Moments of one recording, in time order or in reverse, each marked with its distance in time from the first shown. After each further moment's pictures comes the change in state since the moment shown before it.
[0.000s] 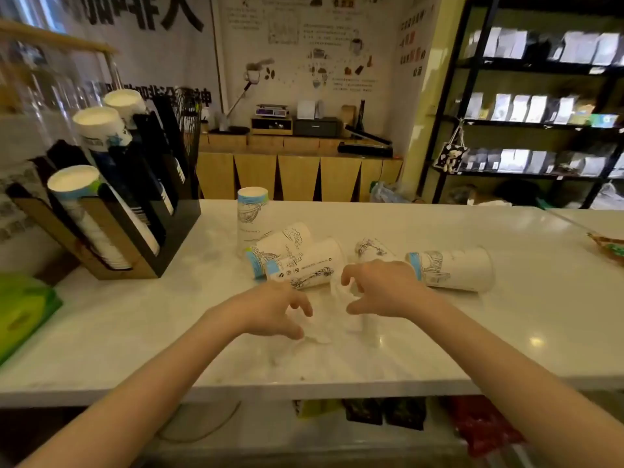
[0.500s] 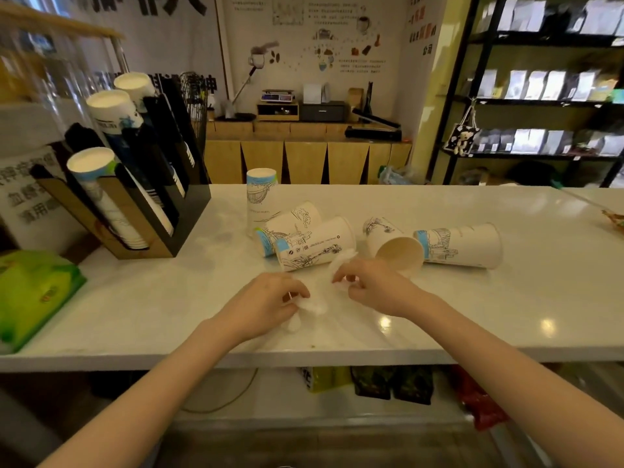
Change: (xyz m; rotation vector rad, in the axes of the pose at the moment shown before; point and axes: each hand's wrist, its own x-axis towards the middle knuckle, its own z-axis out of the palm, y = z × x) left_hand -0.025 -0.016 0.034 -0.033 0.377 0.099; right_hand -0.012 -0.014 0.033 0.308 0.120 -0.159
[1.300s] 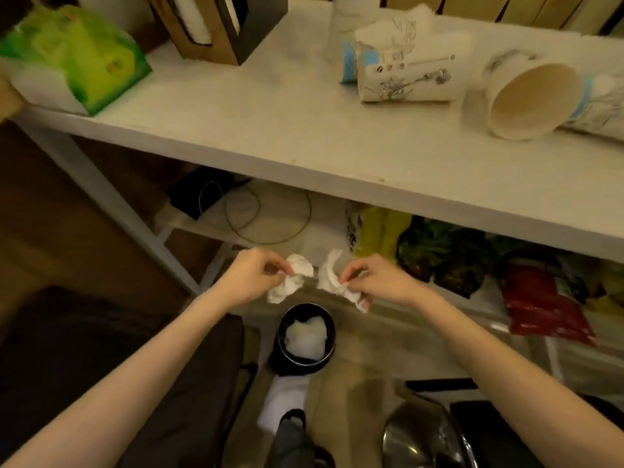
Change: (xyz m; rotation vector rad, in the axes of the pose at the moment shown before) left_hand -0.165 -0.042 0.141 -0.362 -0.057 -0.632; right_hand -0.067 -0.004 0.200 0.648 -0.559 0.251
